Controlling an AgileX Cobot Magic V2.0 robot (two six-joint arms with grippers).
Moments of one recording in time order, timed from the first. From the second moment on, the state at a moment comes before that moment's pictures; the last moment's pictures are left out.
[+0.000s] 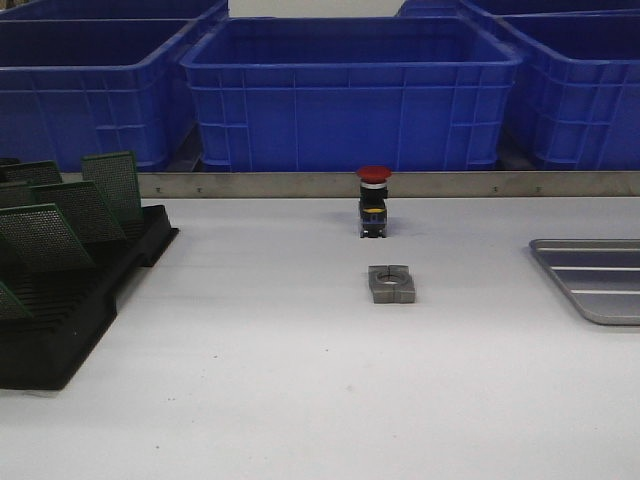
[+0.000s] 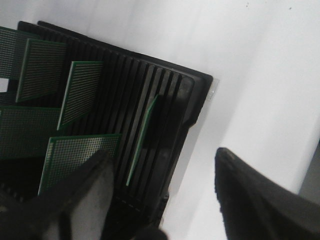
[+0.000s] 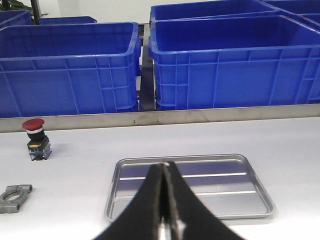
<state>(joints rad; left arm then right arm) -0.07 1.15 -0.78 -0.31 0.80 1.41 -0.07 -0.01 0.03 -0.10 0.03 0.15</state>
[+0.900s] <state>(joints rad) -0.12 1.47 -0.90 -0.20 0.73 1.43 -0.07 -0.01 0.03 -0.10 0.03 0.15</state>
